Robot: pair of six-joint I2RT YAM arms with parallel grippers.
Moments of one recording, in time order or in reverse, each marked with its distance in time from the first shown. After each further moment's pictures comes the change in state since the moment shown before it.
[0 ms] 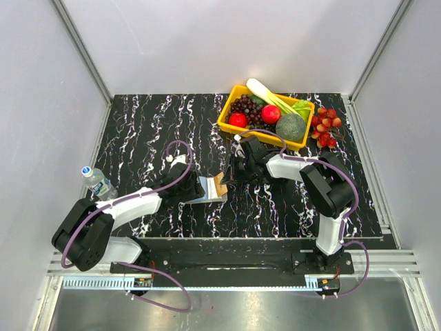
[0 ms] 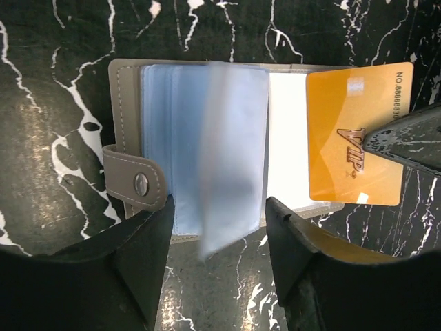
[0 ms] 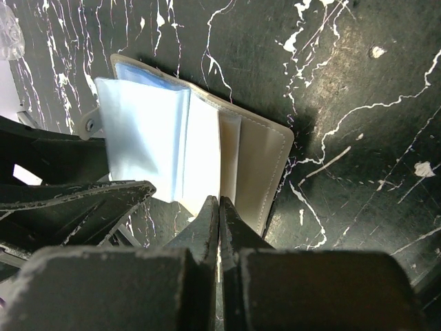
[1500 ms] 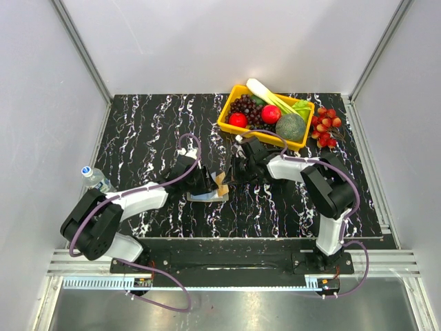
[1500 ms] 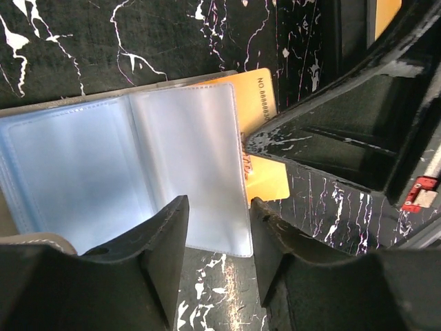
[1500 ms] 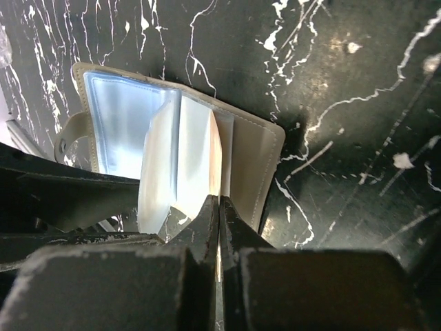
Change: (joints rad) left arm -0.020 0.103 0.064 0.189 0.206 0.008; right arm 0.000 0.000 -0.010 0.002 0.026 0.000
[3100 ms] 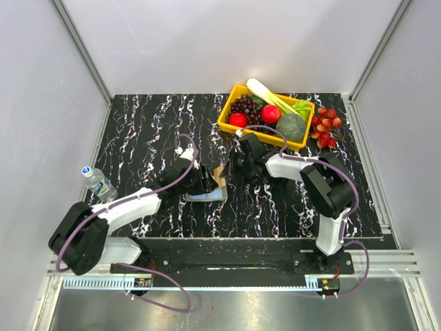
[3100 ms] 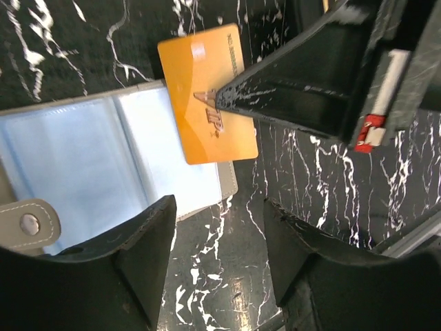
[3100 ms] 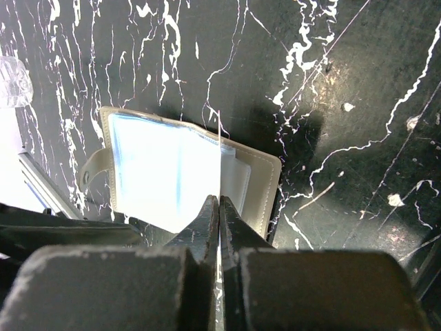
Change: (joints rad) left arm -0.019 -0.109 -0.030 -0.023 -0.024 0.028; right arm 0.007 -0.002 0.026 0.058 0.087 0.040
